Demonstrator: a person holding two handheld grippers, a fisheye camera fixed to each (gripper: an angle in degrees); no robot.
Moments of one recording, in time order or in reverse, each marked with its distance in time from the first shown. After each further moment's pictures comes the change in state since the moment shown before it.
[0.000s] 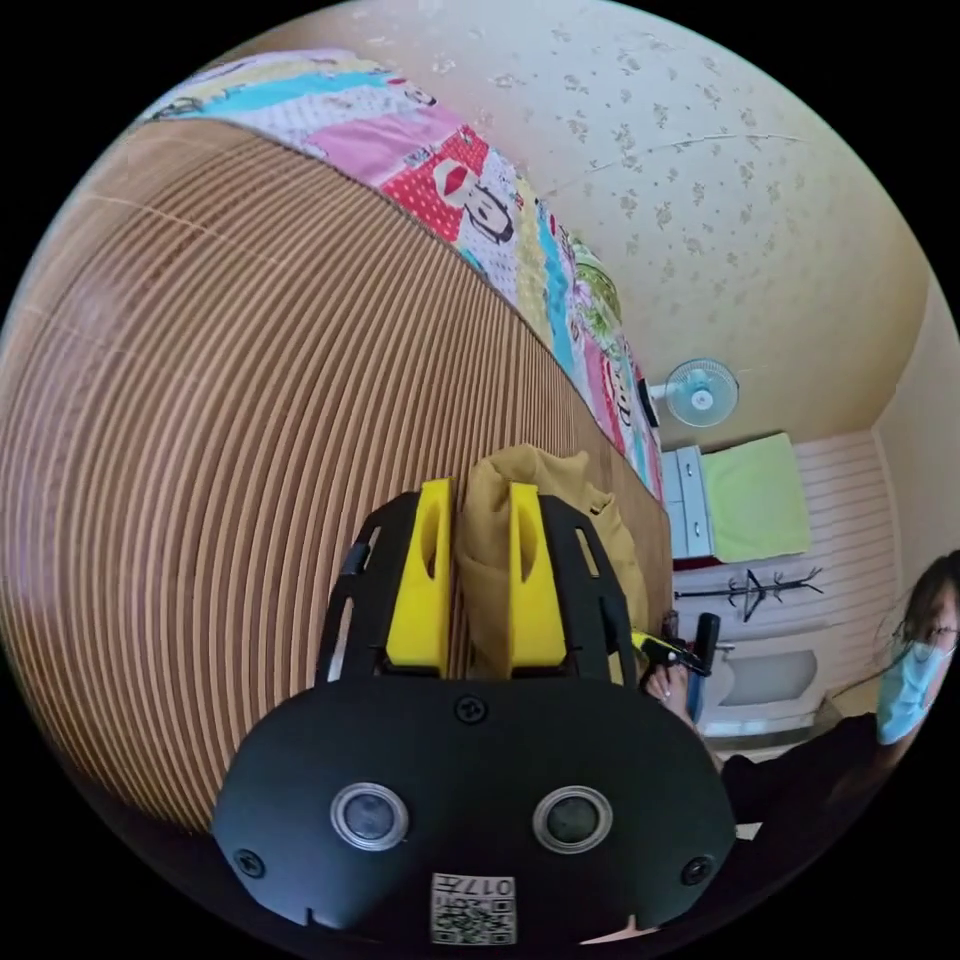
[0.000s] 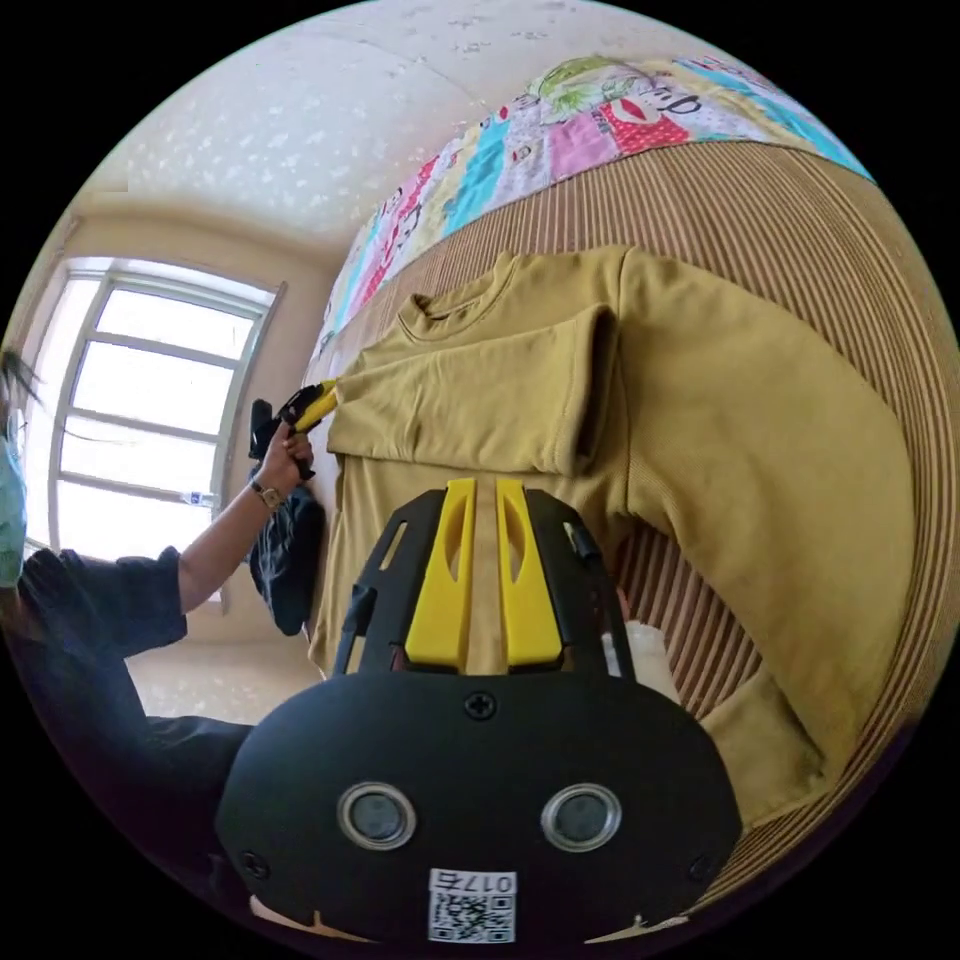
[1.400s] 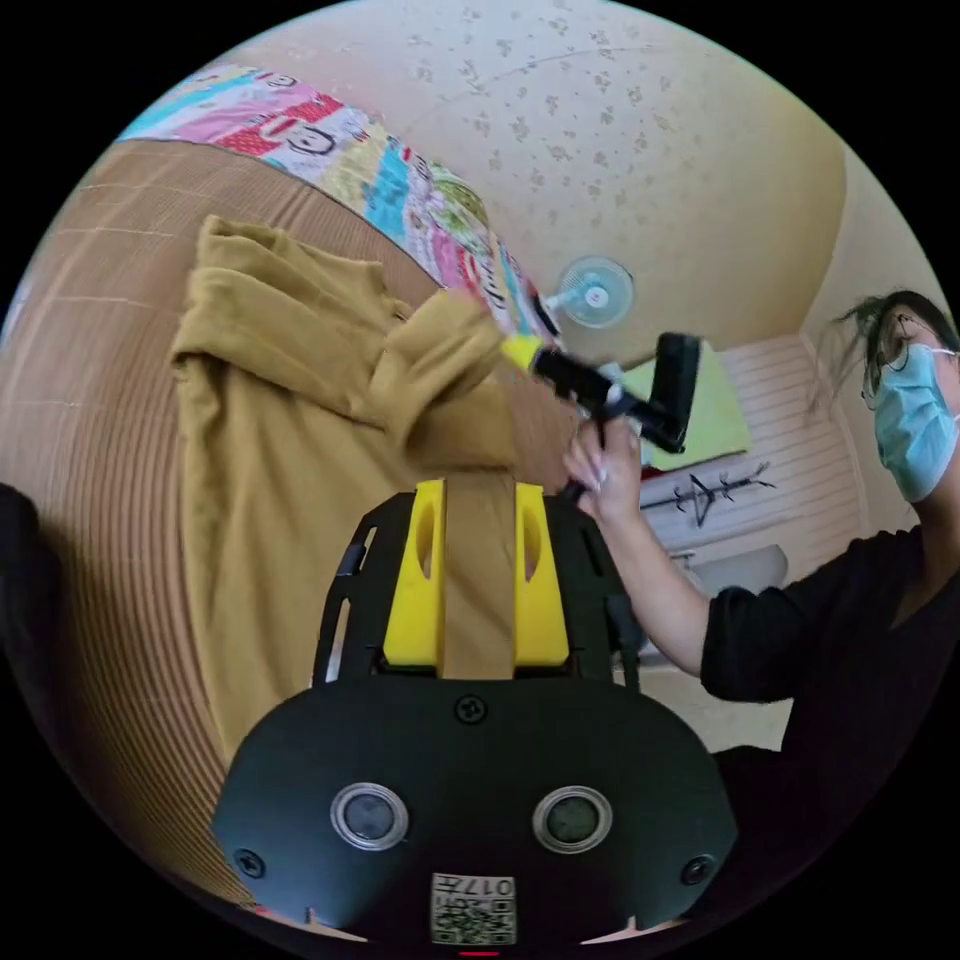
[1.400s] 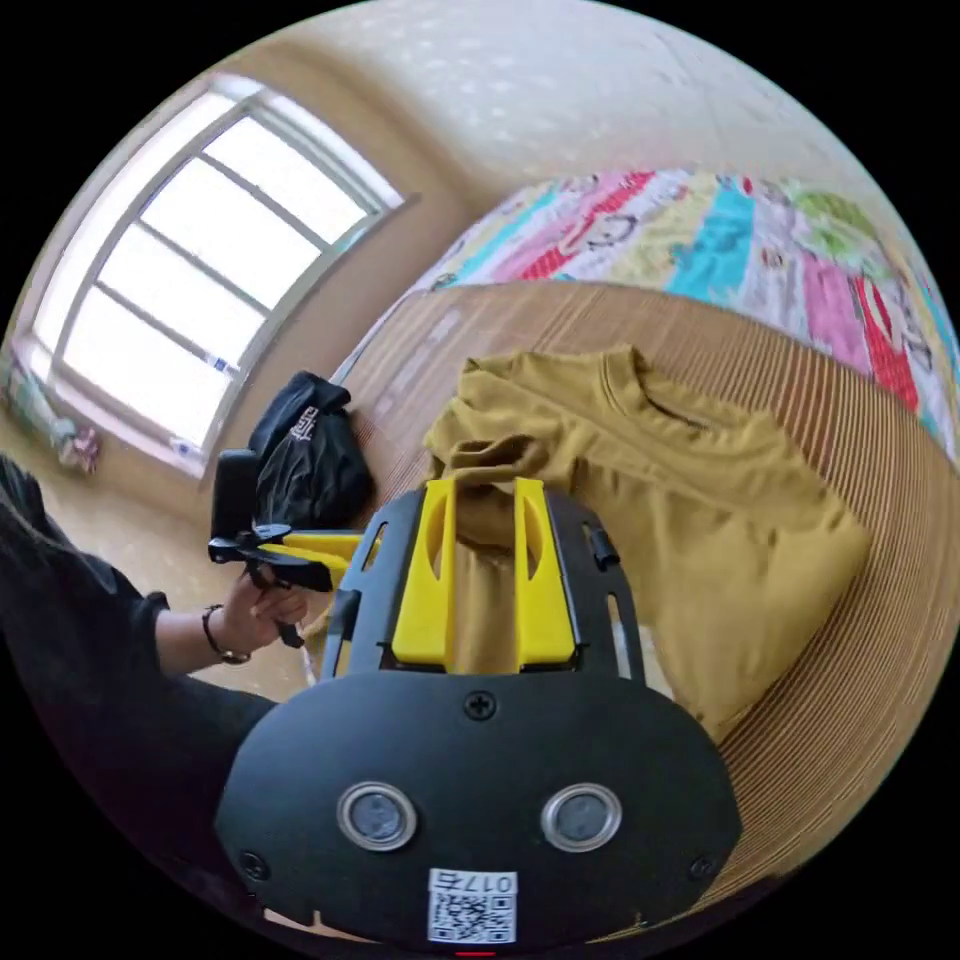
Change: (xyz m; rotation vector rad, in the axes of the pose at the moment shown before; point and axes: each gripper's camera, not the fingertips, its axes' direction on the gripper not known) left arm 0.112 0.246 0.036 -0.104 0.156 0.164; right arm -0.190 -0.113 0.129 -0.029 0.018 -0.441
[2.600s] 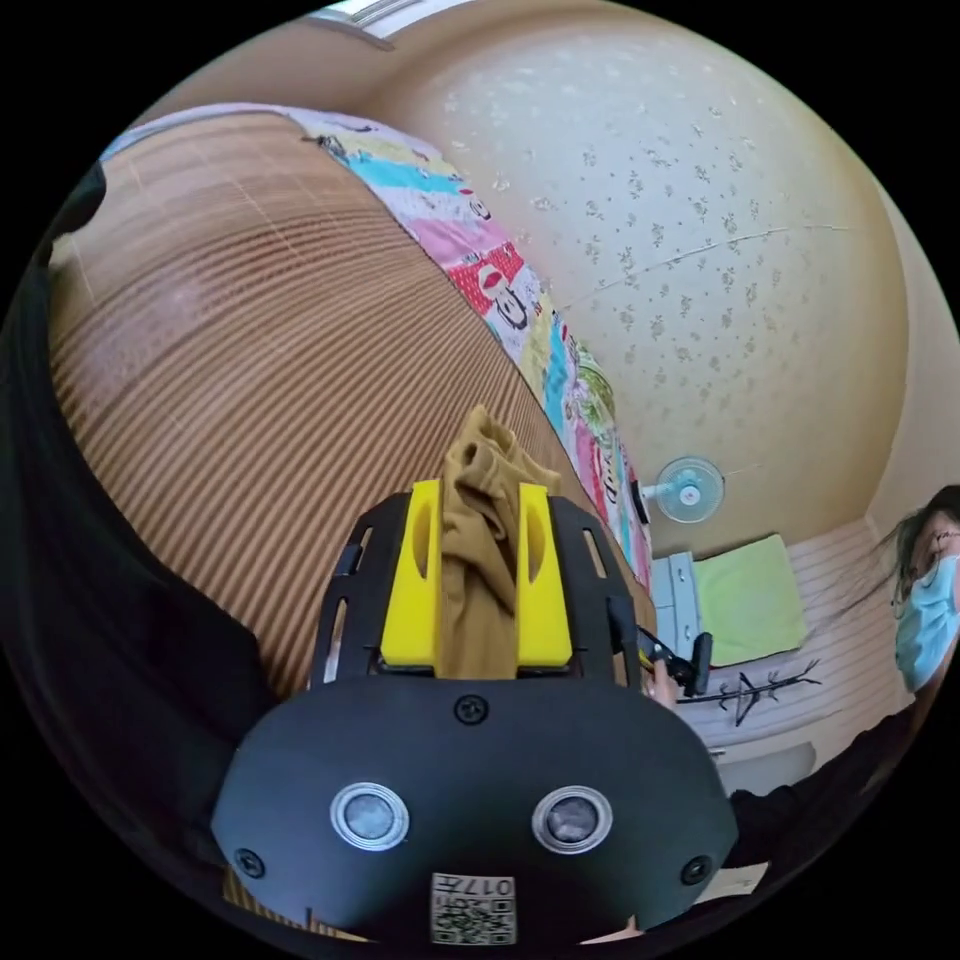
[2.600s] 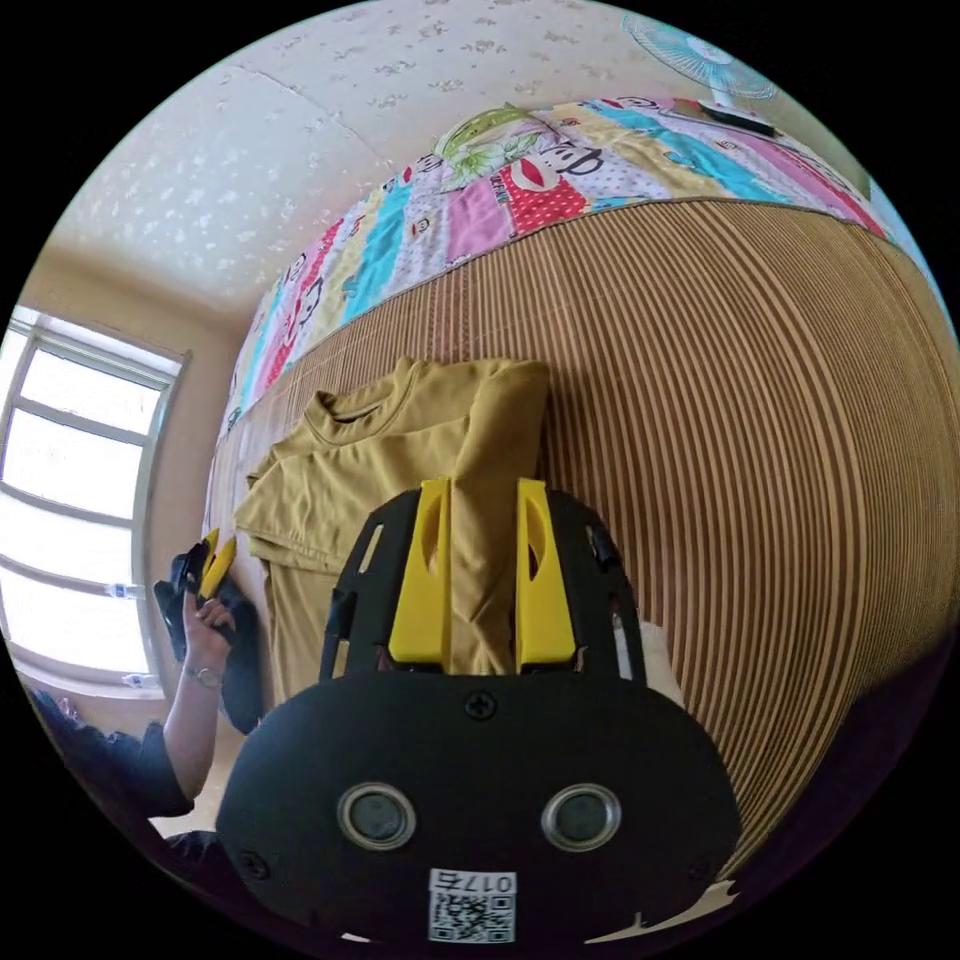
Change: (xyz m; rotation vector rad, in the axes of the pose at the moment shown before) left arm -0.123 -0.063 -0.104 0.448 -0.179 -0.293; right arm 0.159 0.093 -0.072 0.159 0.282 0.622
